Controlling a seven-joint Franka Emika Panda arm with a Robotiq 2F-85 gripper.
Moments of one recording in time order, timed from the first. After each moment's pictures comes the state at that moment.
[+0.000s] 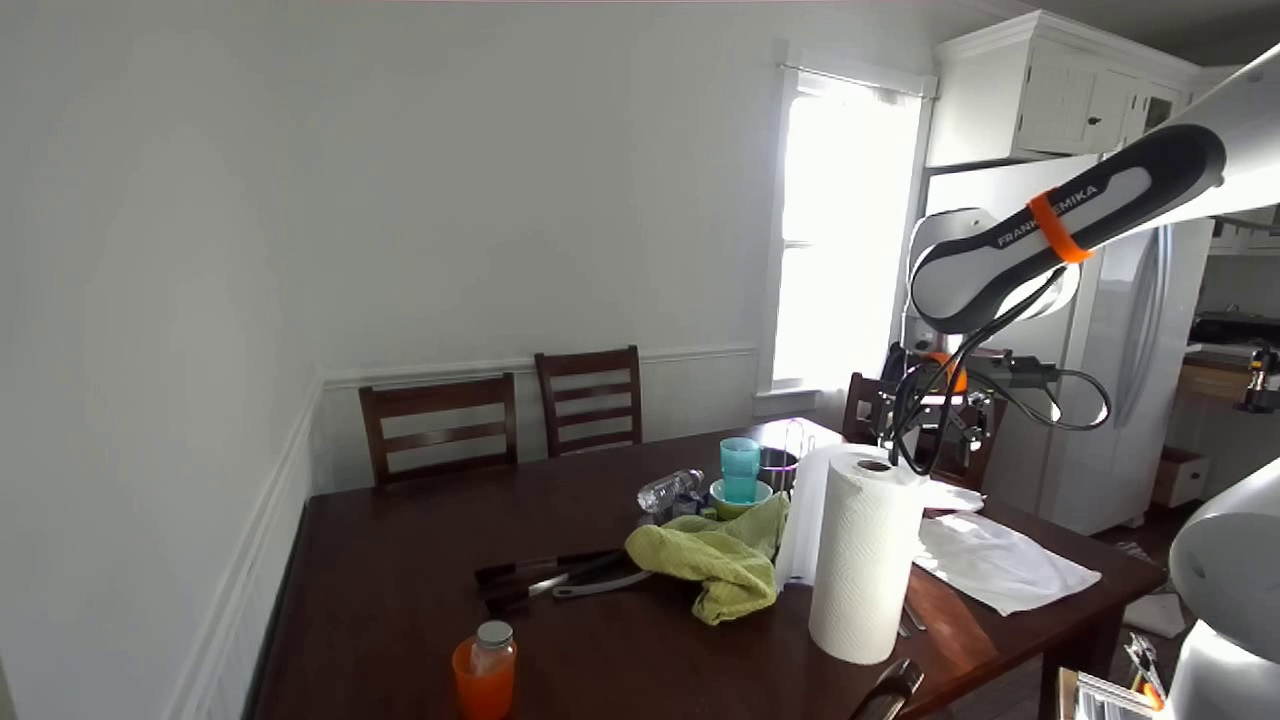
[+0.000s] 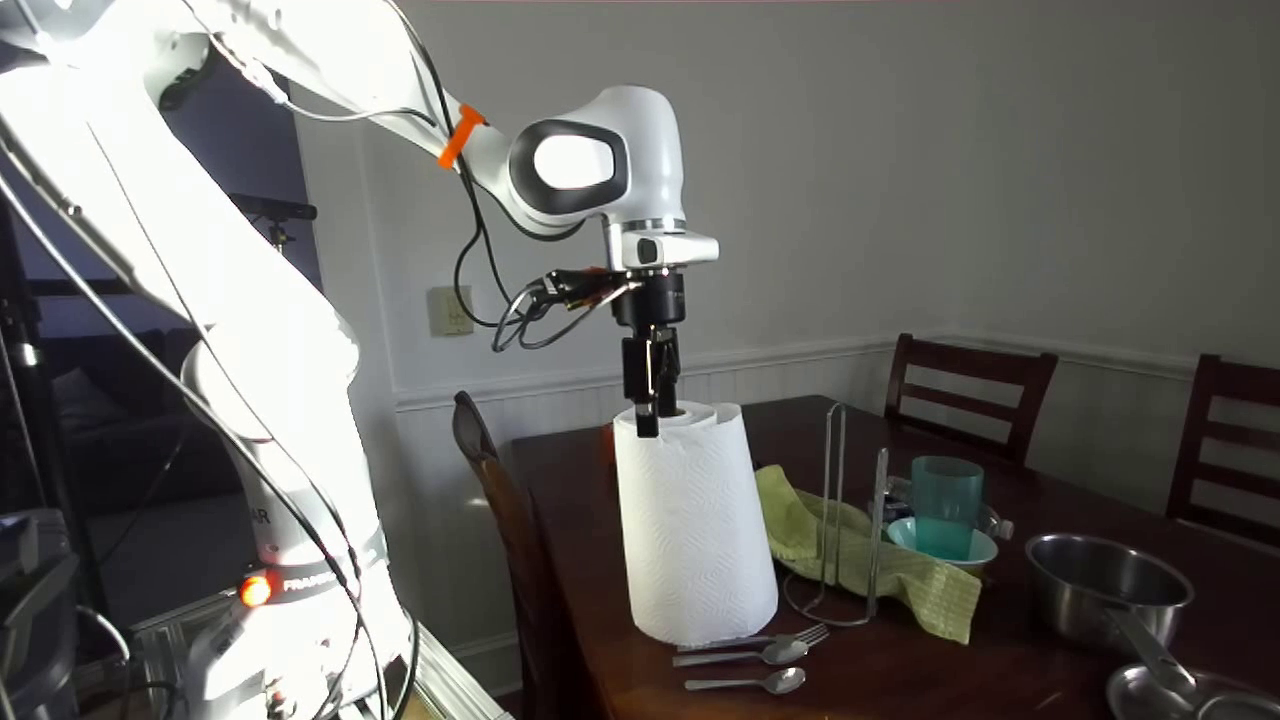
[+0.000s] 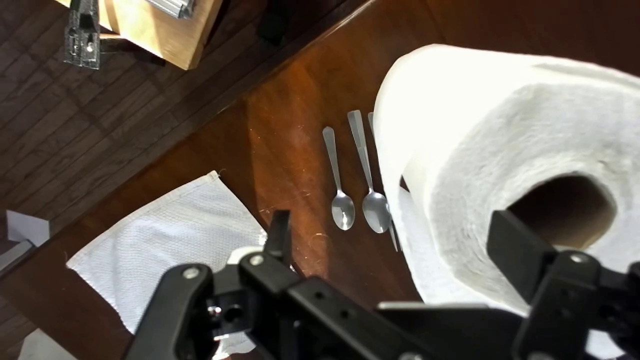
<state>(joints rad) -0.48 -0.53 -0.19 -2.67 -0.22 2.17 0.55</state>
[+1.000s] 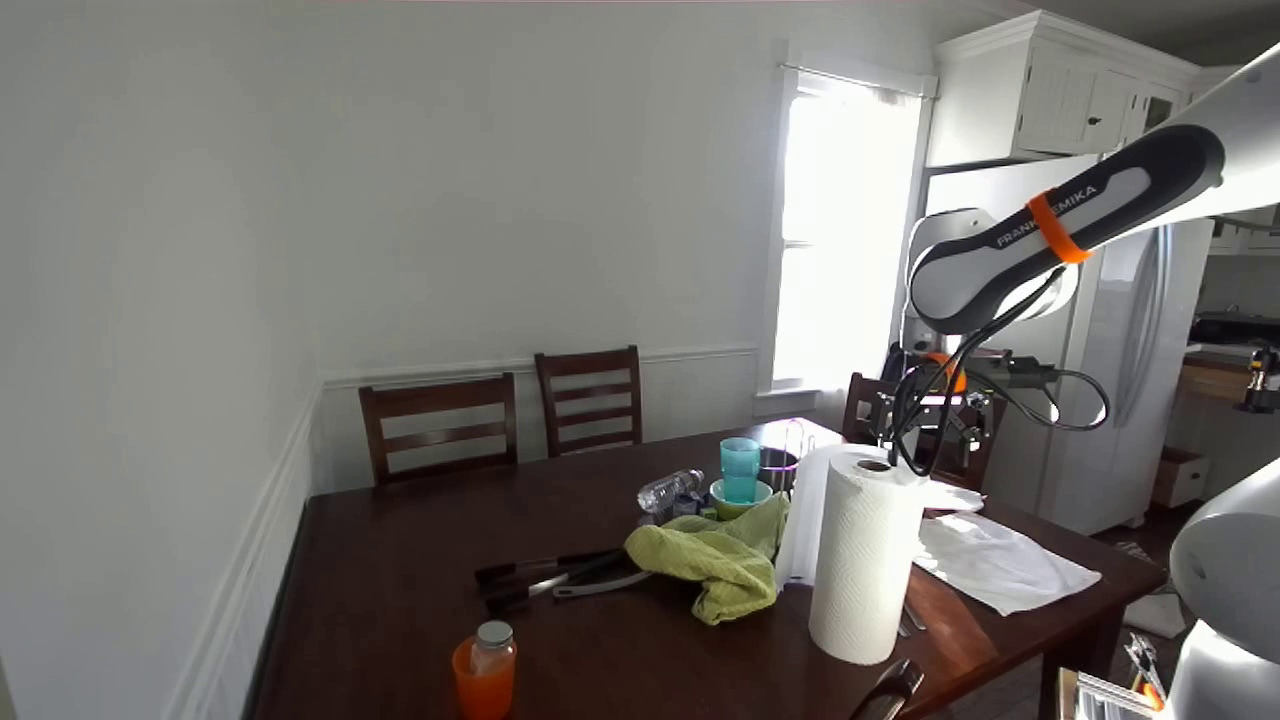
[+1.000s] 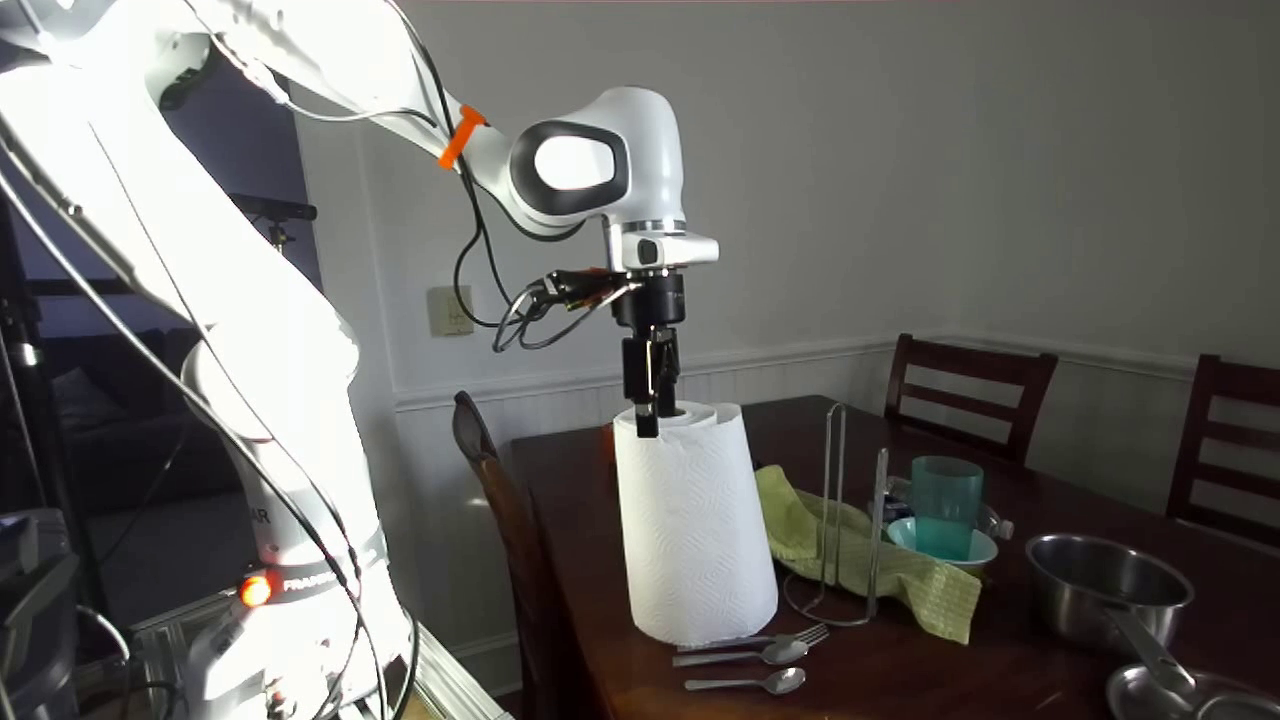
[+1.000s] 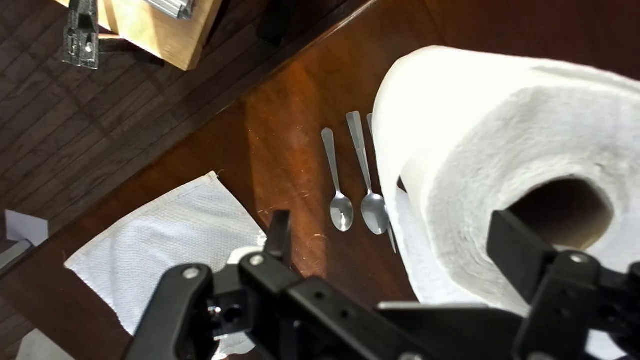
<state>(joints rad) -0.48 -0.53 -0.19 -2.67 -0.22 2.17 0.55</state>
